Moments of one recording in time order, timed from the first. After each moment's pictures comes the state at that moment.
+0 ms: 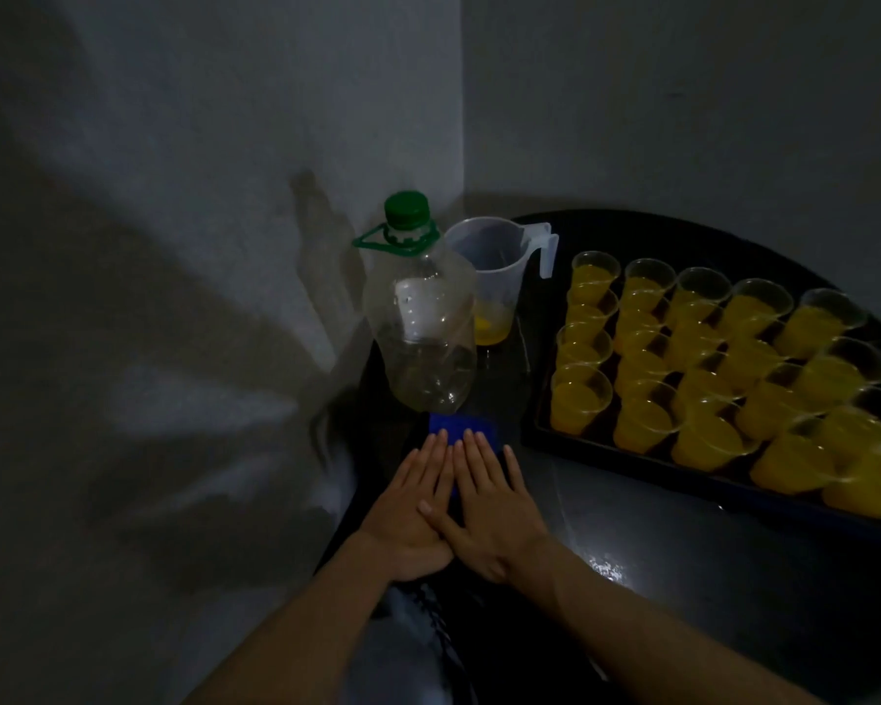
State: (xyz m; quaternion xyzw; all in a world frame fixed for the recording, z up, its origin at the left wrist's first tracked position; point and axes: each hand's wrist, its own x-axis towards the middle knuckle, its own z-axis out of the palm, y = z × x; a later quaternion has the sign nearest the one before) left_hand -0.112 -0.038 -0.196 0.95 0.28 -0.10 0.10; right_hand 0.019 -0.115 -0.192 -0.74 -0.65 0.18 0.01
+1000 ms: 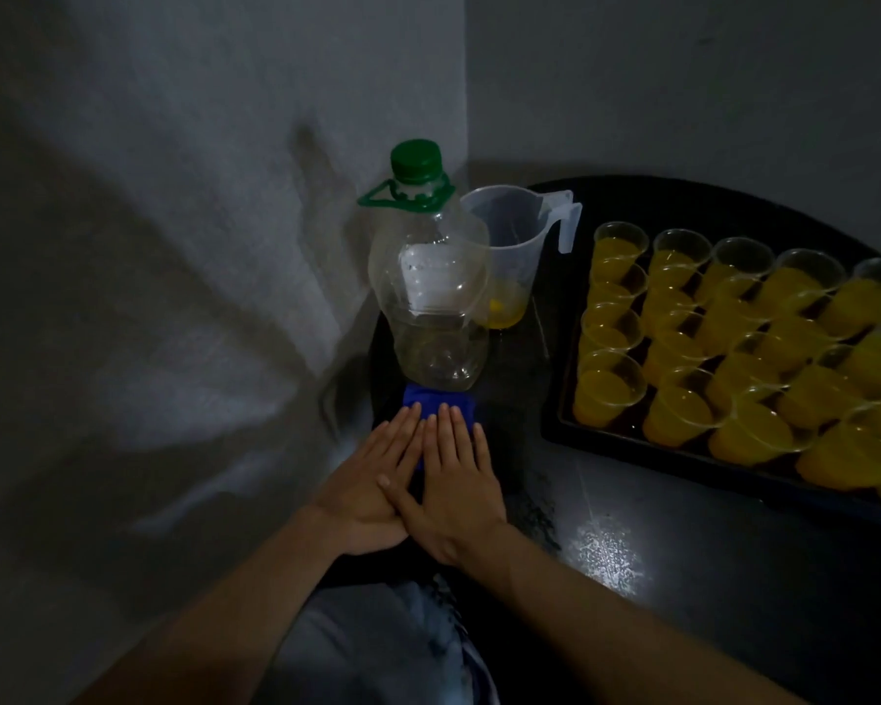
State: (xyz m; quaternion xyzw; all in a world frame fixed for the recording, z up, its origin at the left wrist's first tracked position) left_hand -0.154 0.034 -0.206 0.96 0.24 -0.12 0.07; right_hand -0.027 -0.057 -0.200 -0.77 -0.61 0.17 0.05
